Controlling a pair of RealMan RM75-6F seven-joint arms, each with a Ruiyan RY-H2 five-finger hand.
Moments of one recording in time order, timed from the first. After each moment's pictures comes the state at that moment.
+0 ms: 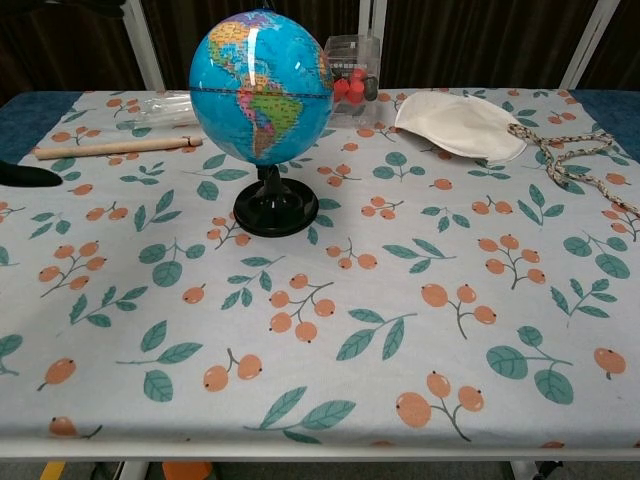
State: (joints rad) left arm -0.42 -1.27 -0.10 -1.73 1.77 1.30 0.17; right arm 0.09 -1.15 0.06 -1.58 -1.49 1.45 -0.11
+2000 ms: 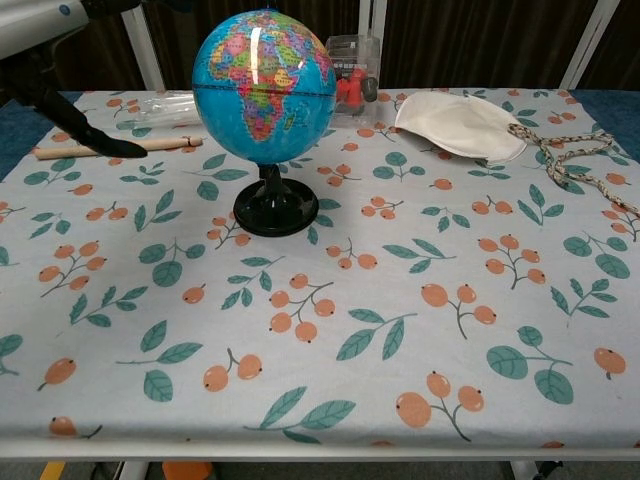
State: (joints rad) left arm -0.57 -1.39 -0.15 -1.67 1.56 1.24 0.23; right arm 0.09 -1.16 0.06 -1.53 -1.46 1.42 -0.07
